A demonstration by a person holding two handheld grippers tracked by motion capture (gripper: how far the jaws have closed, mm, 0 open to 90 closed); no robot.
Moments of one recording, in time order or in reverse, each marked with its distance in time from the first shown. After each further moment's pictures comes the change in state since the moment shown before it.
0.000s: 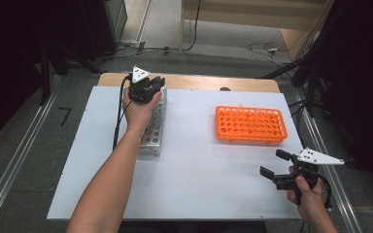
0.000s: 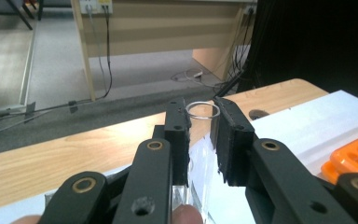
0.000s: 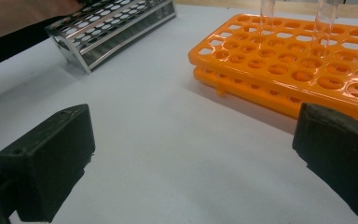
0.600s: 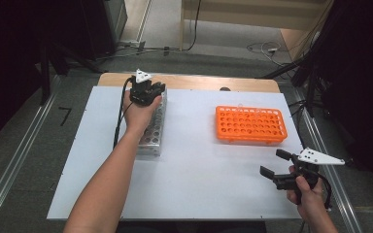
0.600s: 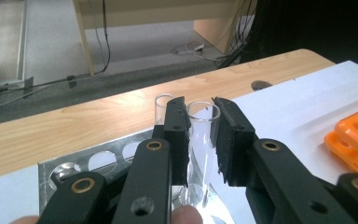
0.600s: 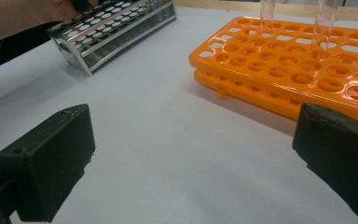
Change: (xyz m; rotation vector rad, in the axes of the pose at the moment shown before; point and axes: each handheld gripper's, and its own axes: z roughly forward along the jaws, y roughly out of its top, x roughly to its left) left arm -0.001 -0.005 0.003 0.119 0.006 -0.001; right arm 0.001 0.001 -0.001 -0.007 0.001 0.001
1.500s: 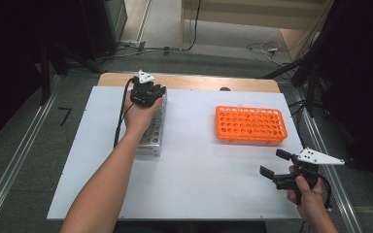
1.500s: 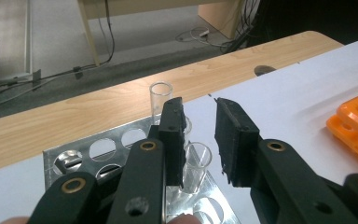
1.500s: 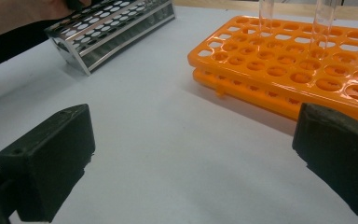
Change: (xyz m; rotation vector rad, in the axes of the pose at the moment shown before) left arm -0.008 0.003 -0.006 0.051 0.019 0.036; right arm 0.000 0.000 0.000 0.004 -0.004 0.000
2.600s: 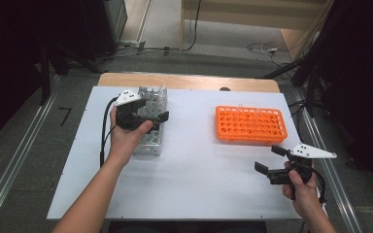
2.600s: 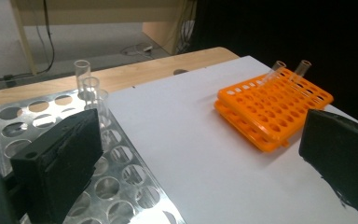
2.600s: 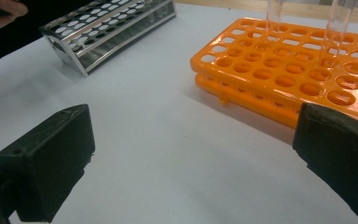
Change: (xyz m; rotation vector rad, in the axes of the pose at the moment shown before) left arm -0.029 -0.027 -0.100 -0.075 -0.240 -0.046; right arm 0.004 0.013 0.014 0.026 -0.012 -0.011
